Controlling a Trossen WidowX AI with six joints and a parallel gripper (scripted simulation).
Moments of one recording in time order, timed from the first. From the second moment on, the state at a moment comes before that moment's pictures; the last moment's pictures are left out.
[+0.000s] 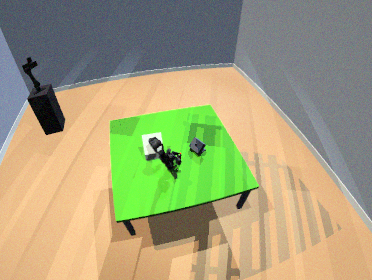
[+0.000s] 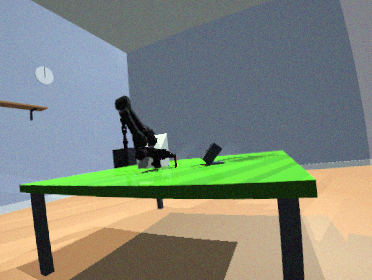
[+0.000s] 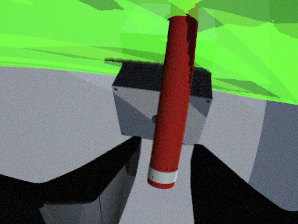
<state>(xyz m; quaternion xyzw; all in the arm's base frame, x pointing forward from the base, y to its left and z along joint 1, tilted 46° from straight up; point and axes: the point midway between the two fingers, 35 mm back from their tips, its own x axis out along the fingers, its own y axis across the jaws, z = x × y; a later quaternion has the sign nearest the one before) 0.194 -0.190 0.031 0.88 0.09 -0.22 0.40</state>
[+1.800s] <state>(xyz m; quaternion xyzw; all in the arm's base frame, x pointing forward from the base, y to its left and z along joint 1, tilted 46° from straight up) 0.216 -0.111 0.120 0.88 0.10 -0.23 0.40</state>
